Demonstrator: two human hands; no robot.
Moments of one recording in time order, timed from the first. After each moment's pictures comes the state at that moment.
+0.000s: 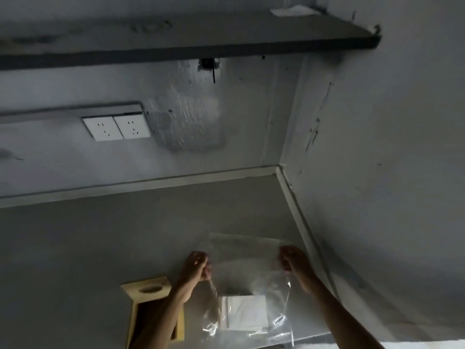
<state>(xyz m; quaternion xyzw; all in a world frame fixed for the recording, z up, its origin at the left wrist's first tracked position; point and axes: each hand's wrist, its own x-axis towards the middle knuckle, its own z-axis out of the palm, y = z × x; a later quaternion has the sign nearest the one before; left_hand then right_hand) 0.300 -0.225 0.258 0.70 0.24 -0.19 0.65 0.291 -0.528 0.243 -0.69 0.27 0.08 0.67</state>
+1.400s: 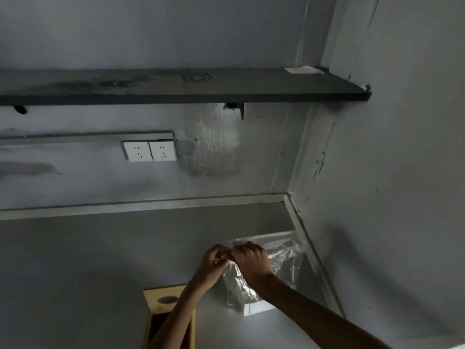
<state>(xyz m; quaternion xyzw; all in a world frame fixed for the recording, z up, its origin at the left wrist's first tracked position) 0.311 -0.229 0.331 0.81 -0.05 -0.07 0.59 0.304 -0.377 0.355 -0.98 -0.14 -0.11 0.01</state>
